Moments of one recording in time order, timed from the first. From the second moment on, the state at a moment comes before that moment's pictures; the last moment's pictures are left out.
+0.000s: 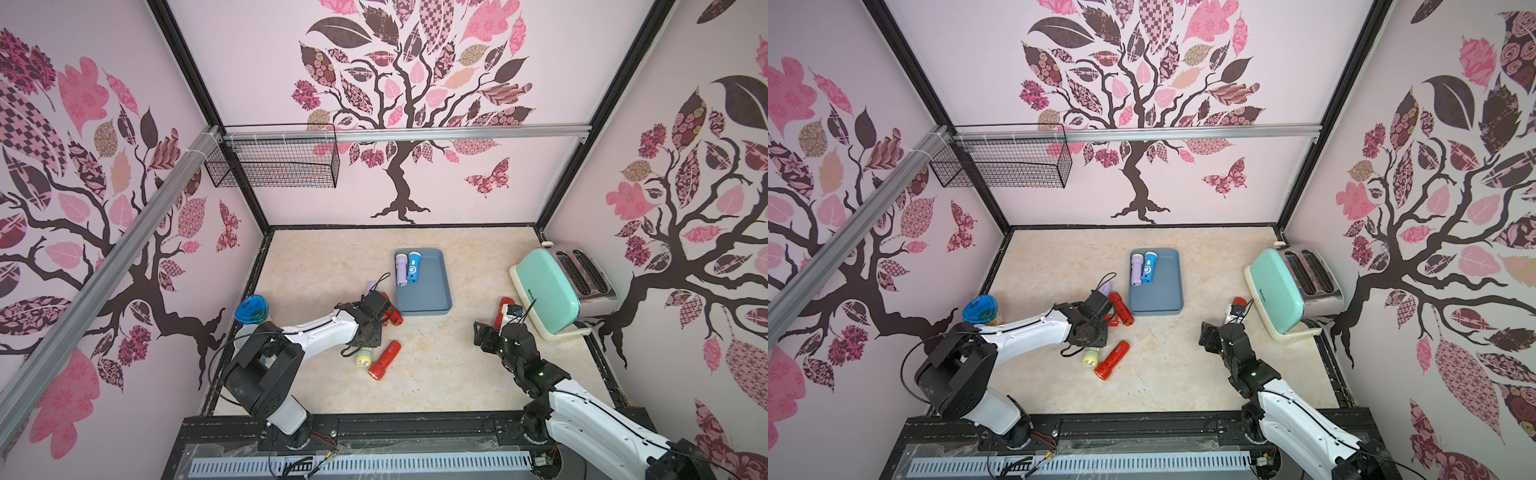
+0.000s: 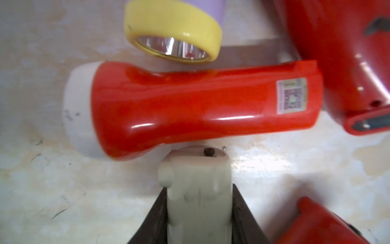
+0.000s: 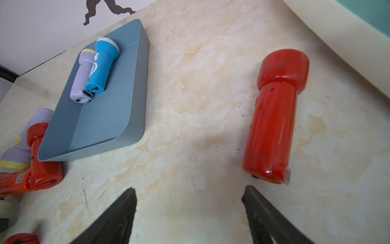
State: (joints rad) left arm -0.68 1.55 0.89 -0.65 -0.16 -0.58; right arm 0.44 0.75 0.18 0.01 0.24 0.59
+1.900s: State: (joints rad) left arm -0.67 2.55 2.28 -0.58 -0.29 -0.40; right arm 0.44 0.62 0.15 0.01 0.24 0.60
